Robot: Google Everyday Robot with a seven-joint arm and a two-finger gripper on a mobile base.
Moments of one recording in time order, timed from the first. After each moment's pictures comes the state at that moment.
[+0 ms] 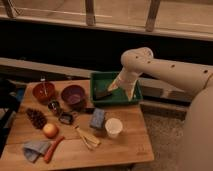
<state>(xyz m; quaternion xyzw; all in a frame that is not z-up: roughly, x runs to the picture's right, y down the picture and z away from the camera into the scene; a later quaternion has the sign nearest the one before) 0.095 0.022 0.769 -0.23 0.19 0.83 0.48</state>
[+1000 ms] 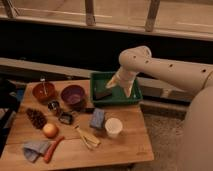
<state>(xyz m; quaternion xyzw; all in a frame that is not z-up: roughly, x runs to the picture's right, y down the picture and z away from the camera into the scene) 0.072 -0.004 0.772 -0.22 0.15 0.82 0.51</state>
